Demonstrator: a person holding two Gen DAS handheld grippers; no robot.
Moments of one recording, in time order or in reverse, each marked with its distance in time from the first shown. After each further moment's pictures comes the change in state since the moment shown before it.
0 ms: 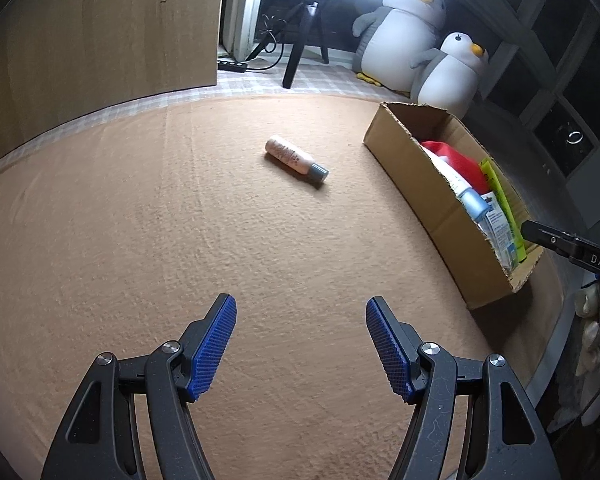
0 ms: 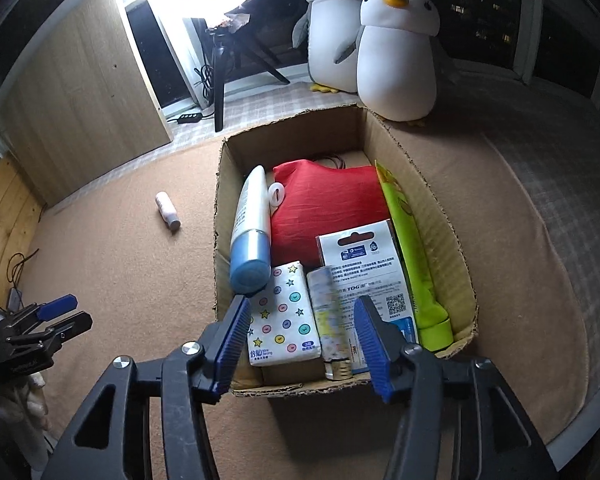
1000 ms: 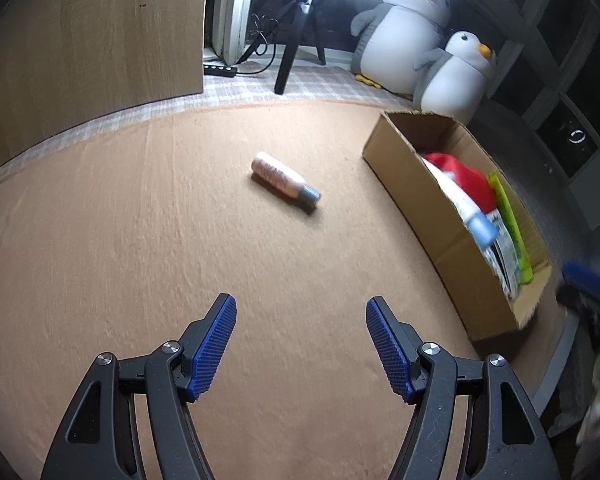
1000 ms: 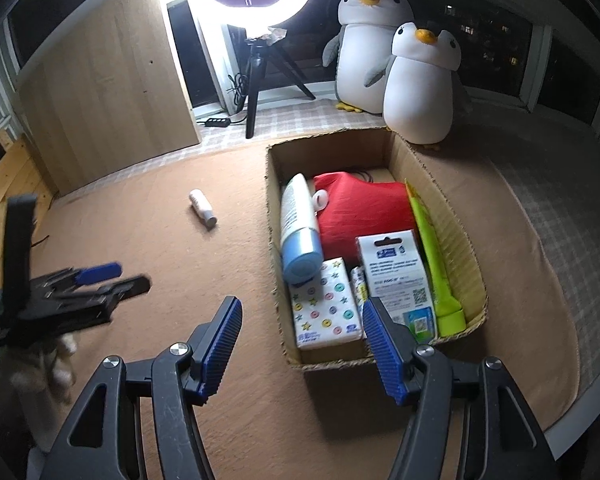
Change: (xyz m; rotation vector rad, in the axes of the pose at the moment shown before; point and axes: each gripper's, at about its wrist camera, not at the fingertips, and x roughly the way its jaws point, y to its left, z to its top) left arm 0.026 -0.008 0.036 0.001 0.005 0.008; right arm -0.029 0.045 -0.014 -0.062 -0.047 -0.007
